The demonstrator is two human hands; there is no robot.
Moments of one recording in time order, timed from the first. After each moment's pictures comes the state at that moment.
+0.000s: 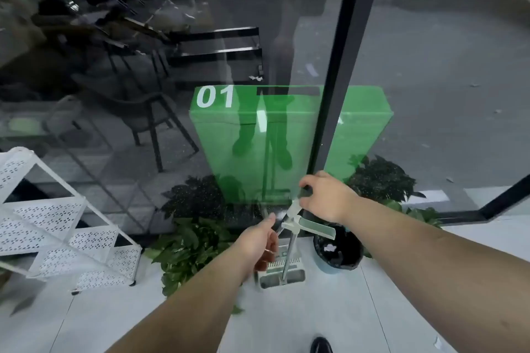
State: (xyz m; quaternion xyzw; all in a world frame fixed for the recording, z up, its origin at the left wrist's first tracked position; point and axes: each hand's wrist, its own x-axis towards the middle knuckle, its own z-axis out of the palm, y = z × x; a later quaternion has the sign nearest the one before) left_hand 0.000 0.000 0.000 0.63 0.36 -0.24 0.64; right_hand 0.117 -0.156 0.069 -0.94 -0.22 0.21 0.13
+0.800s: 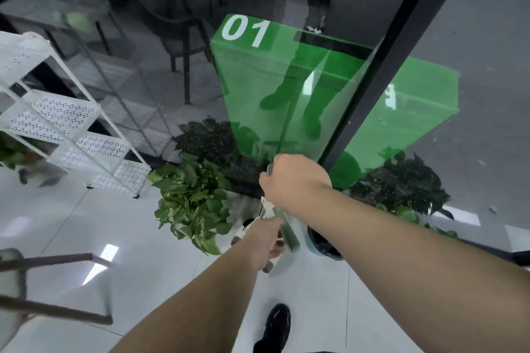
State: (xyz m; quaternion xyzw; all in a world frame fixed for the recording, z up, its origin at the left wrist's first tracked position) left_hand 0.046 -0.104 -0.085 0.45 0.54 -0.13 0.70; right_hand 0.123 -0.126 0.060 -0.92 -0.32 0.21 0.04
